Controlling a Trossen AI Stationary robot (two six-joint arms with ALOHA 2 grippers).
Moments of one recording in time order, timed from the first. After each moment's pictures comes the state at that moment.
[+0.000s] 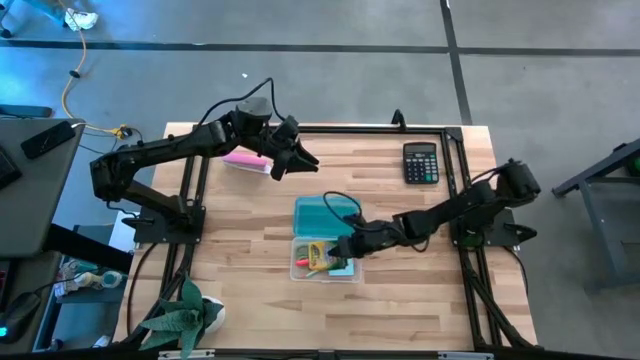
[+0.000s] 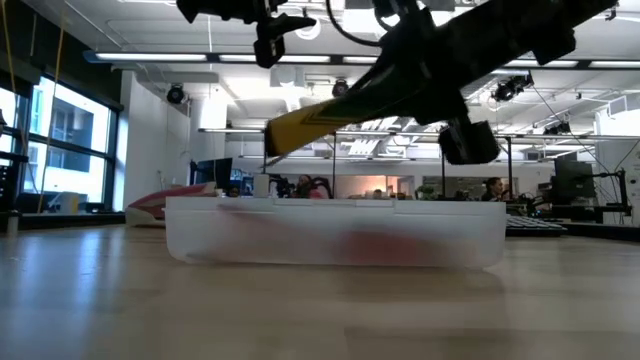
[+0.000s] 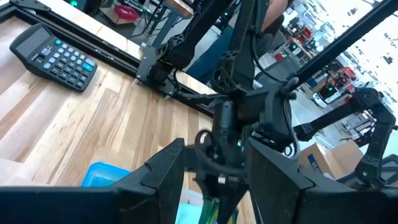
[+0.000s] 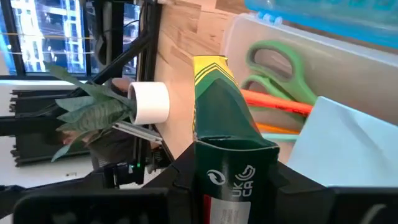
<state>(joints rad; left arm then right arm) 0.54 1.37 1.19 -0.18 0.67 -0.41 0.27 1.61 0.78 0.35 0.08 1.49</state>
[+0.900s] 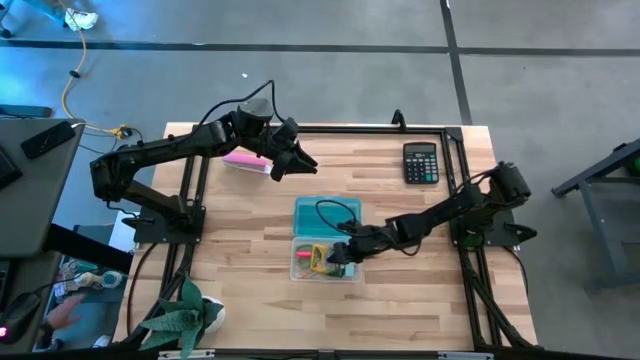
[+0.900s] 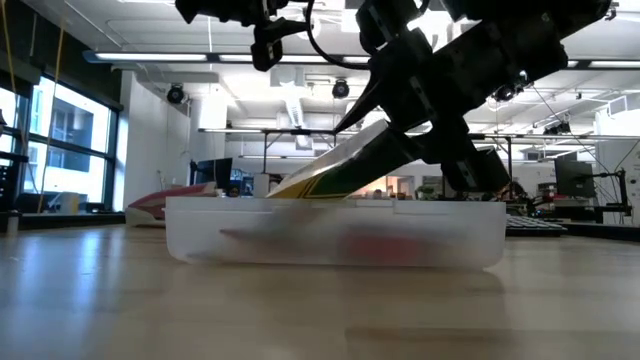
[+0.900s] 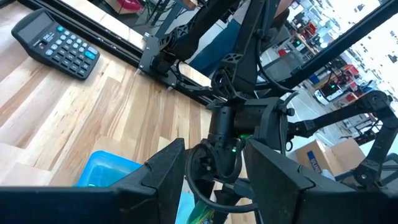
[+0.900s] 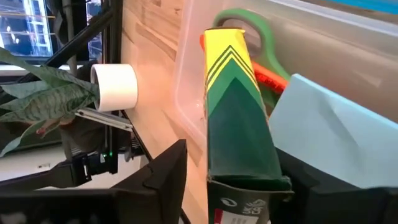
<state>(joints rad) 0.54 1.37 1.19 -0.22 0.67 -0.41 0.28 1.71 0.82 0.31 0.01 1.49</state>
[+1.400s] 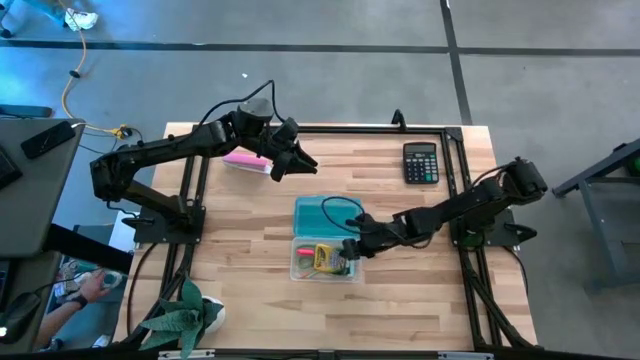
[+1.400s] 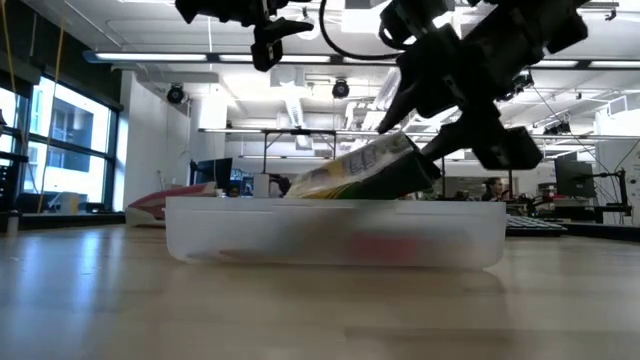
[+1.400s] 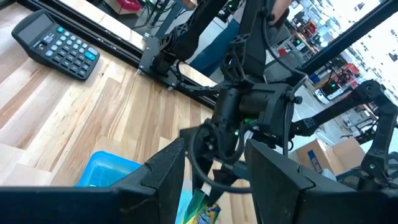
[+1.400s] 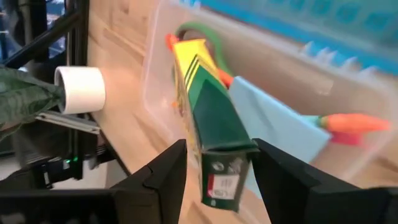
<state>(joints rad) 0.54 1.38 1.19 -0.22 0.67 -0.41 0.28 1.58 0.82 0.03 0.04 1.46</state>
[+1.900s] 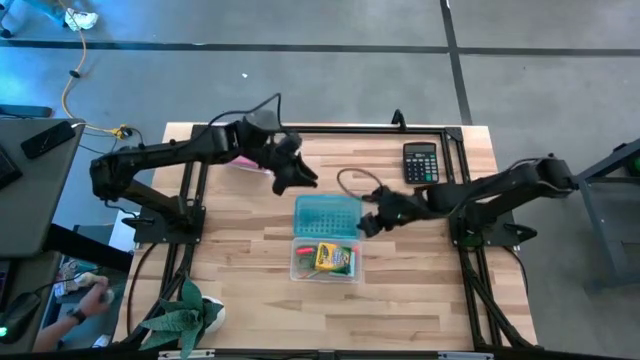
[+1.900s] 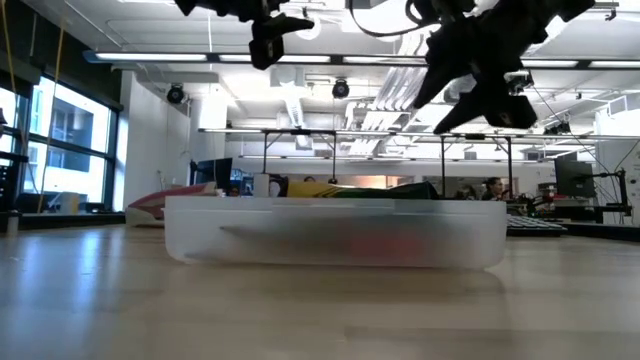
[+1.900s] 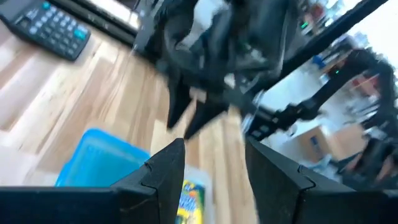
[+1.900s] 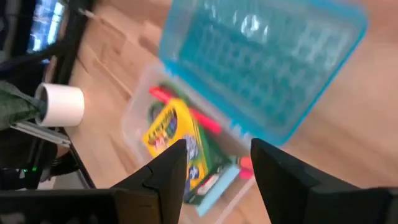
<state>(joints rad) 0.46 1.38 1.19 -0.27 0.61 -0.40 0.14 1.29 0.82 -0.33 0.08 1.20</state>
